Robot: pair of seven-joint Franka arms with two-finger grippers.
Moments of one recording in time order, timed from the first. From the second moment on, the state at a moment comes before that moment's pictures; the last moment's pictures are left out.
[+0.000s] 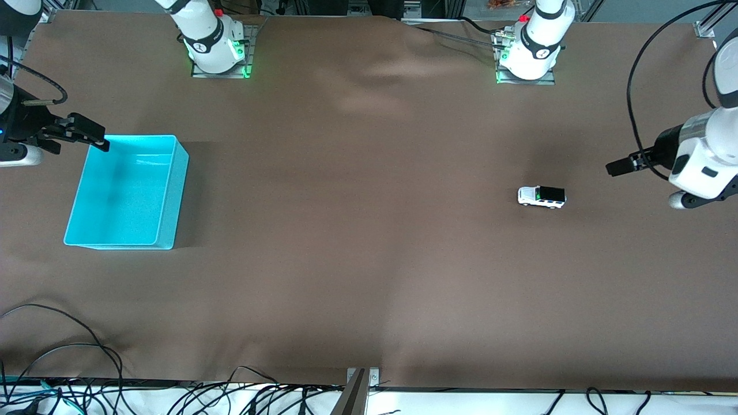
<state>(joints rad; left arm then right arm) -0.06 0.19 0.08 -1.56 -0.01 1.47 -0.41 -0.09 0.03 0.07 -1.63 0.01 1.61 -0.08</state>
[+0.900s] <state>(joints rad) -0.07 0.23 0.04 -1.99 -0.01 1.94 -1.40 -0.09 0.03 0.07 -1.63 0.01 1.61 -0.08</state>
